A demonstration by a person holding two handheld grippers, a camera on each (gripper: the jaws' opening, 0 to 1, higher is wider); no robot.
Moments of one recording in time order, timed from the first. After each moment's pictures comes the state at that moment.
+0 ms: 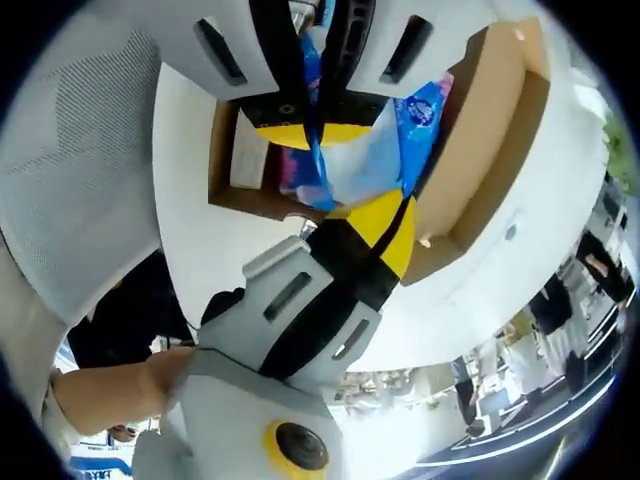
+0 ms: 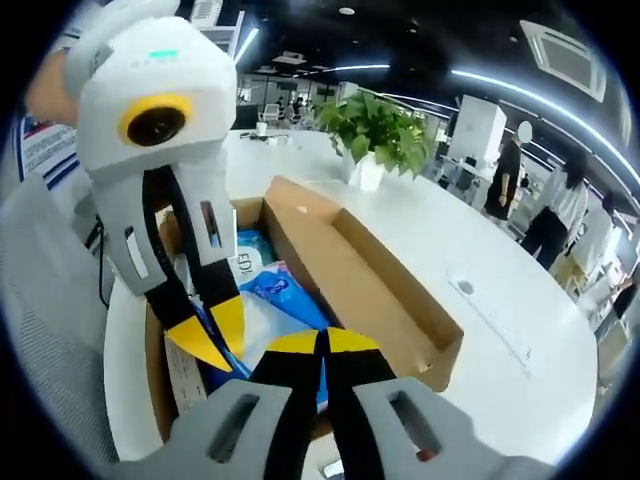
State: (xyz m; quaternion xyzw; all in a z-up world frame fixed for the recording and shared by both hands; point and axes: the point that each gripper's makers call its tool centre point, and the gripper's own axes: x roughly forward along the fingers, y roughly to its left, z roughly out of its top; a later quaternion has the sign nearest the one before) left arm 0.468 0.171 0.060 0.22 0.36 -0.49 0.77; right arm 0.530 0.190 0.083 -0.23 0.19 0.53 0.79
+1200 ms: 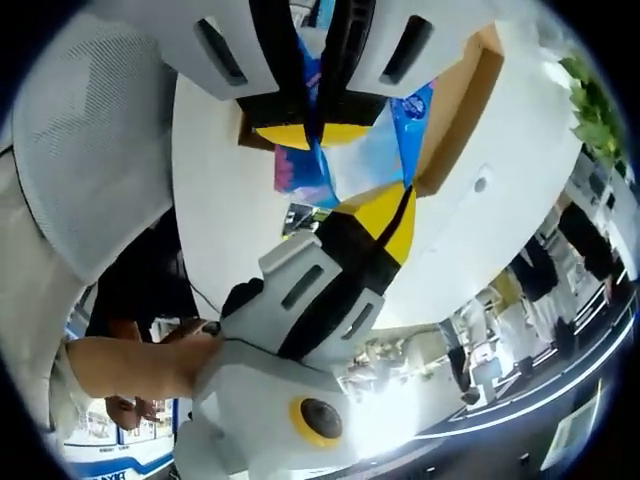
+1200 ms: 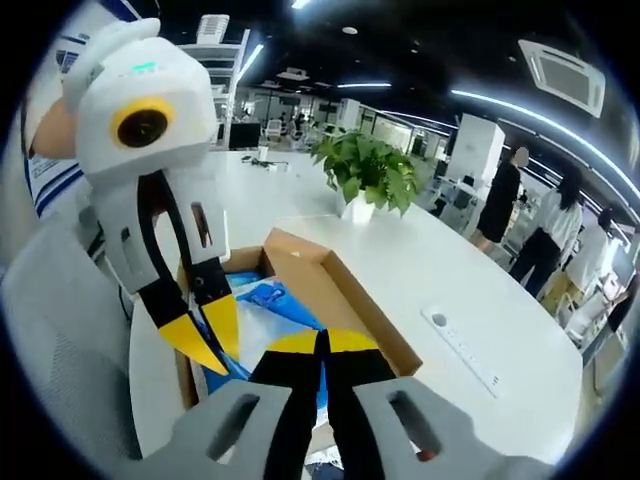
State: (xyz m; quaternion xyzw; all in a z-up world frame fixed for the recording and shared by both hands) left arm 0.468 0.144 0.145 0.23 0.30 -0.49 0.79; right arm 0.529 0.167 0.166 -0.22 0.15 0.54 0.80
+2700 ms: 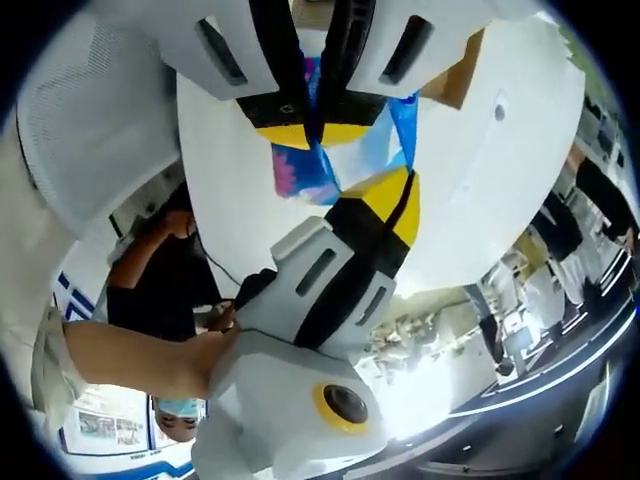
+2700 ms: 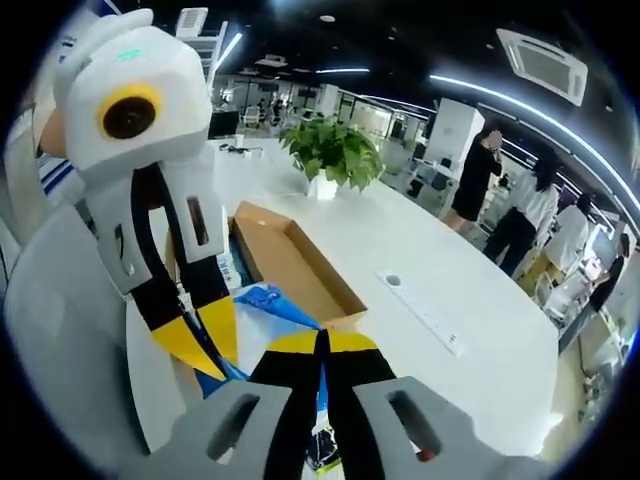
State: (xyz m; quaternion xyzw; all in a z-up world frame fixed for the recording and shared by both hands) left arm 0.483 0.036 0.163 0.24 0.26 -0.55 0.76; right arm 0.548 0.058 0.178 -0.23 0.19 0.49 0.82
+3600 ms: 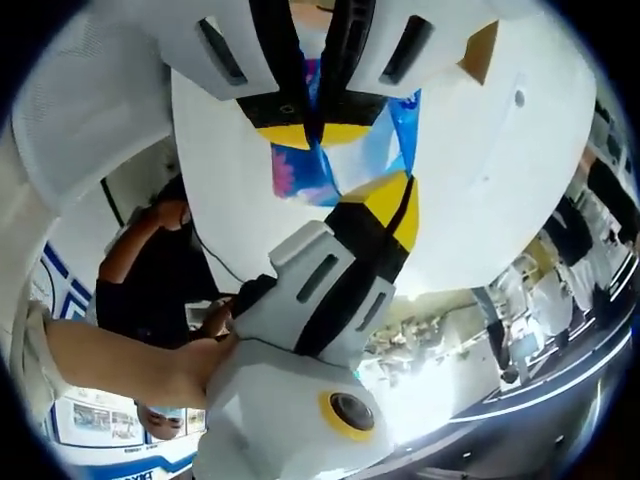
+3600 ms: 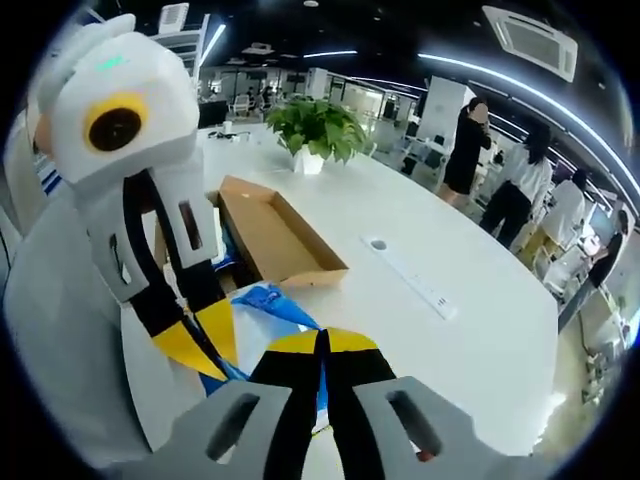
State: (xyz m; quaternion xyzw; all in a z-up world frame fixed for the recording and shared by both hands) left arm 0.502 -0.016 0.139 0.23 0.27 -0.55 0.75; right arm 0.562 0.005 0.154 -0.23 0.23 0.47 0.82
